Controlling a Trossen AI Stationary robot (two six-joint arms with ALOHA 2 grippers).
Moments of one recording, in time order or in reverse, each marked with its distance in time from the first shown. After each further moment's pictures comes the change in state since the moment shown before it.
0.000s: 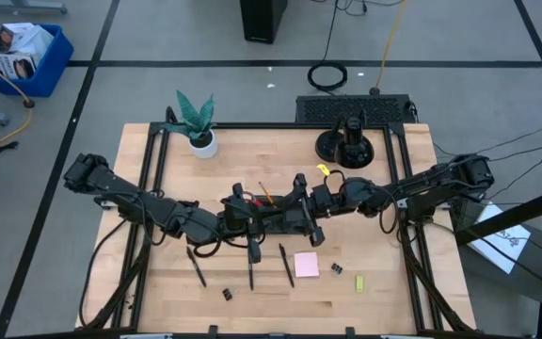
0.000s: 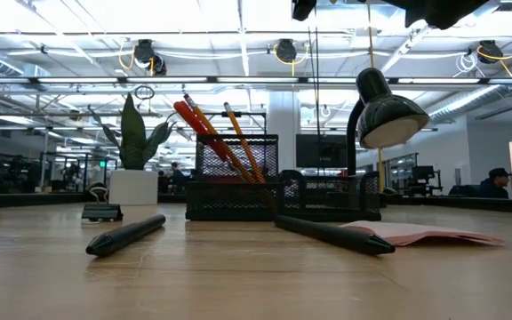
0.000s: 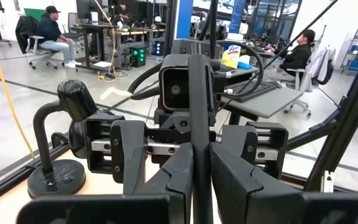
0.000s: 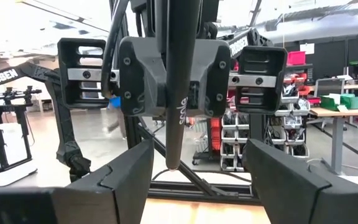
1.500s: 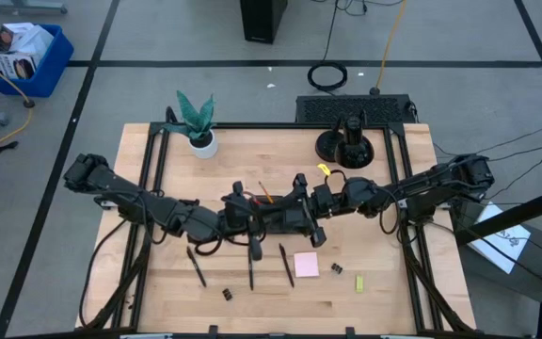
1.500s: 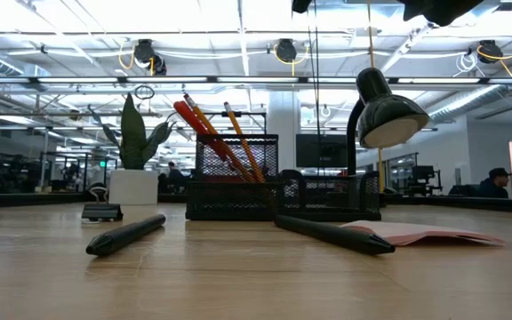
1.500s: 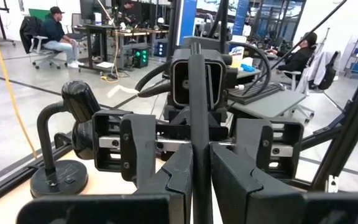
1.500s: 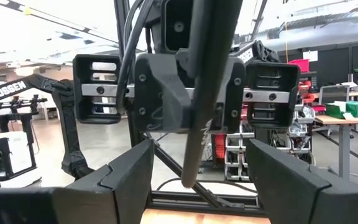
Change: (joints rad) left arm 0.013 0.000 0.000 0.007 0.000 -0.003; right arm 0.008 0.002 0.014 0.027 0.000 0.011
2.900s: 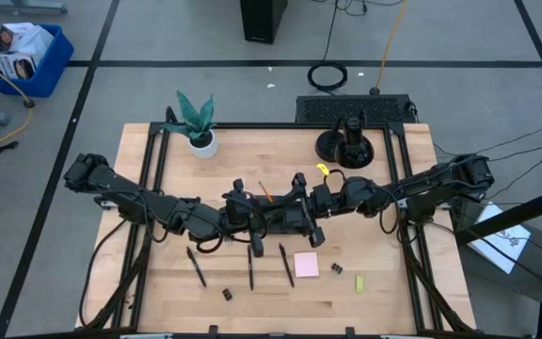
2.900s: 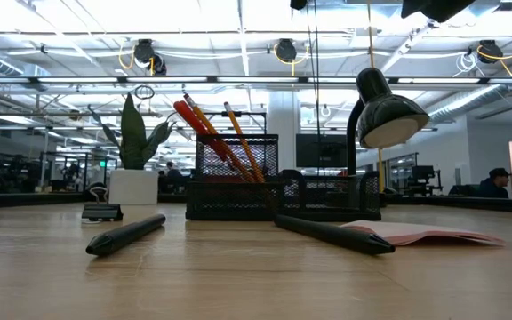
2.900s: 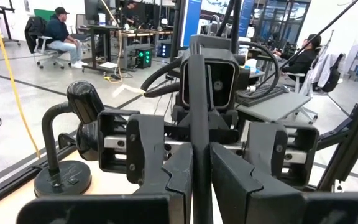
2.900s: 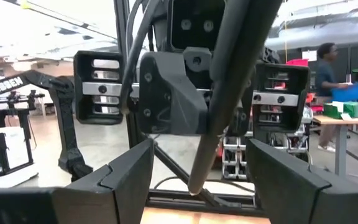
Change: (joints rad) left arm 0.015 0.001 0.000 0.003 0.001 -0.003; right arm 0.000 0.002 0.023 -0.034 0.001 -0.018
